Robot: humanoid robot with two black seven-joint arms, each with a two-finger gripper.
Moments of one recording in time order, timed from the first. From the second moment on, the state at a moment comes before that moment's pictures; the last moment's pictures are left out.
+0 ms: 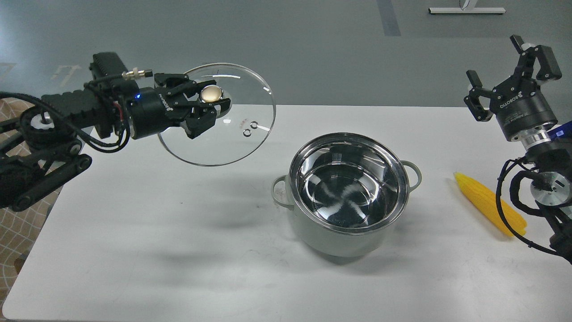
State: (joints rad) left arm -0.79 0.82 -0.49 -1.26 1.97 0.10 -0.46; right arm 0.68 -0.44 0.87 0.71 -0.29 0.47 0.49
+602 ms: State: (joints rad) left arm -0.50 0.81 -0.49 -0.98 1.96 0.37 -0.49; right arm 0.66 -0.43 0.87 0.71 -0.29 0.47 0.49
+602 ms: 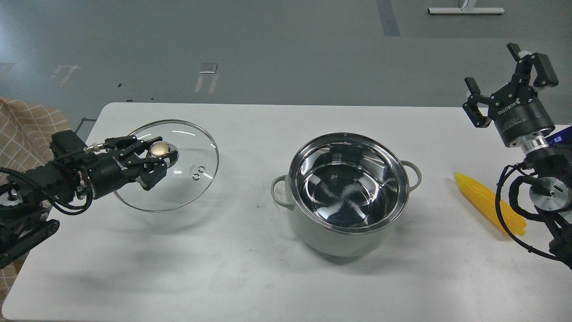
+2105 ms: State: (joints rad) left arm -0.53 0.82 -0.51 -0.99 1.61 0.33 -0.49; right arm 0.65 -0.44 0.88 0.71 -0.30 0.47 0.49
